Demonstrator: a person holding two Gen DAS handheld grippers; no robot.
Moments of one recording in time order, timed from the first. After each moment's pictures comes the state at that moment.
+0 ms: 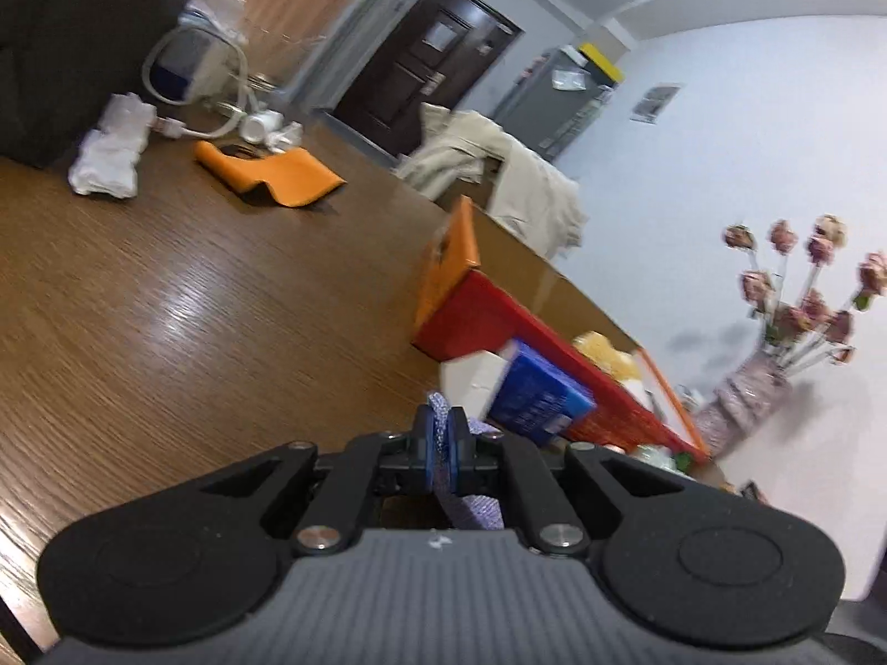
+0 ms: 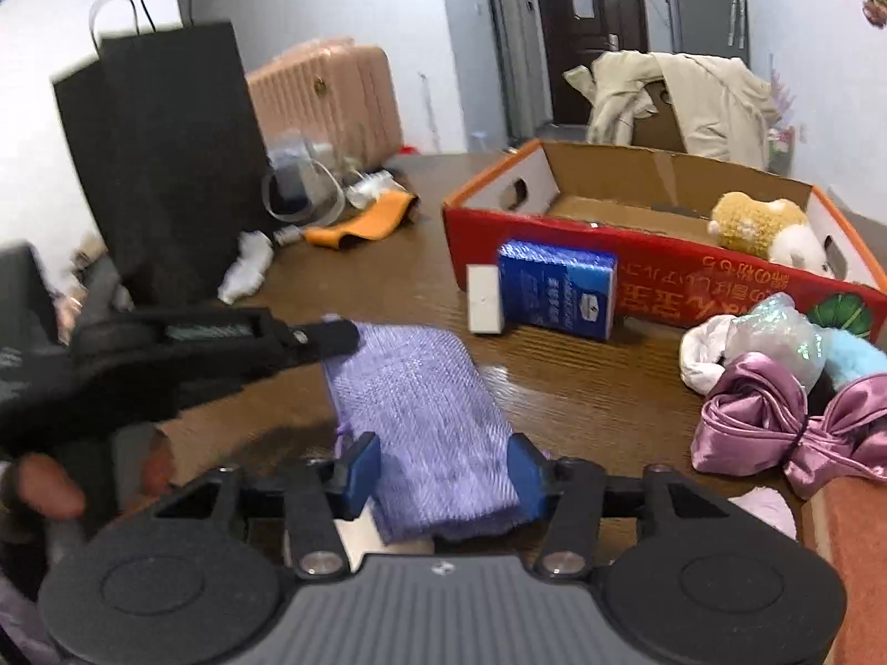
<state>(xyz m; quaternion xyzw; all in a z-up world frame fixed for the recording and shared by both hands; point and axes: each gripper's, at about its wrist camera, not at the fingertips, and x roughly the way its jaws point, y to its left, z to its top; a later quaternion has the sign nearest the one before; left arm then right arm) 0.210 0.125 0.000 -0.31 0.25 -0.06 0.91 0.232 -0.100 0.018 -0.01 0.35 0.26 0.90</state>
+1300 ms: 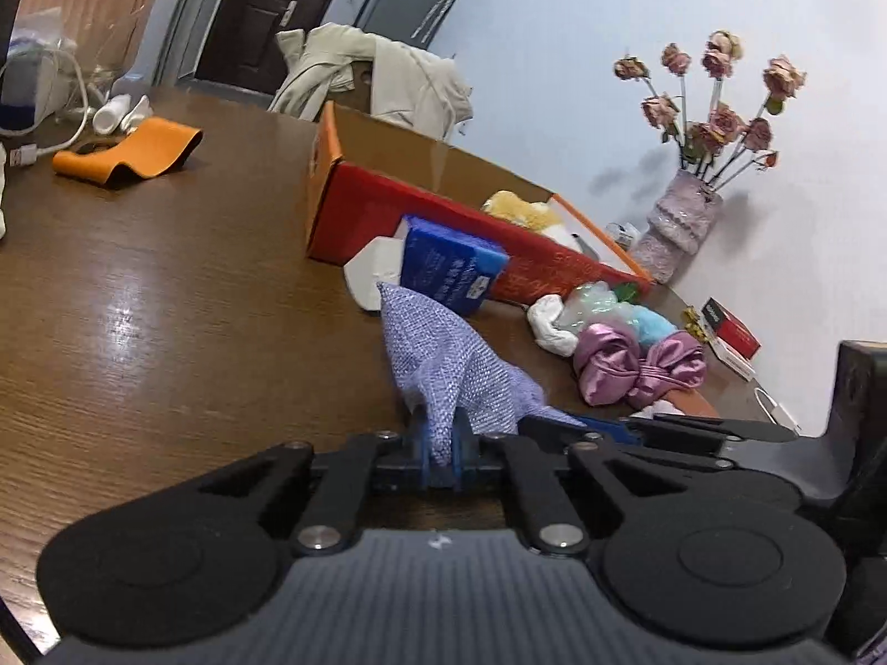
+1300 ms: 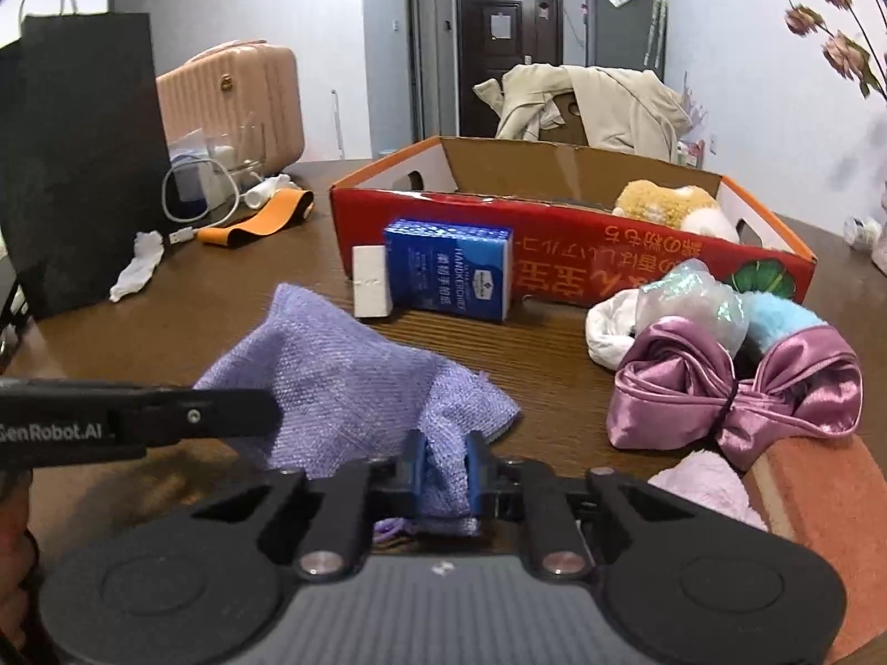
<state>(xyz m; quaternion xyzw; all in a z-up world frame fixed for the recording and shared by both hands) 0.206 0.093 -0.001 -0.15 0.32 -0.19 0.92 0.234 -0.113 -0.014 -0.02 0.32 0.17 0.93</state>
